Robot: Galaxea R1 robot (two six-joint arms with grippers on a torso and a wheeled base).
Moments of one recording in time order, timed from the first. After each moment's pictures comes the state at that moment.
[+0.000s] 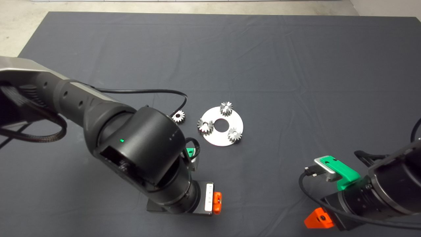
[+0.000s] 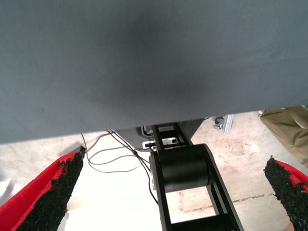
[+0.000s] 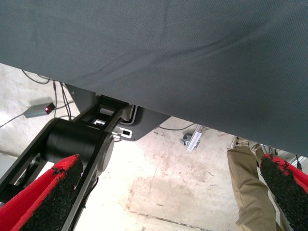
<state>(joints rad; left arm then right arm) -0.39 2.70 -0.55 0.18 1.49 -2.07 0.31 2.27 -0.35 -0.15 -1.53 1.70</state>
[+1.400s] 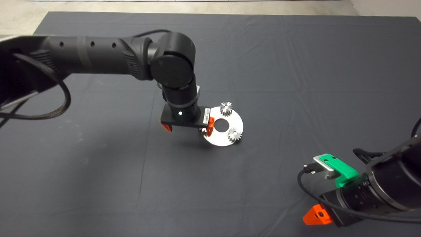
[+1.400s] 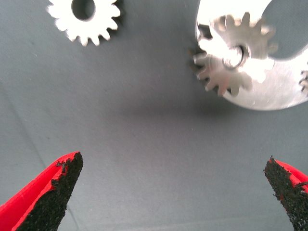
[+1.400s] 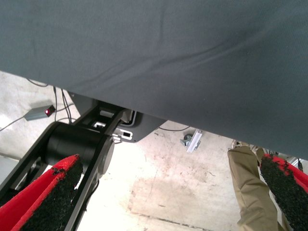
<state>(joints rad) -0.47 2.72 -1.11 0.19 1.52 -1.50 0.31 2.27 -0.37 -0.15 -1.53 1.69</state>
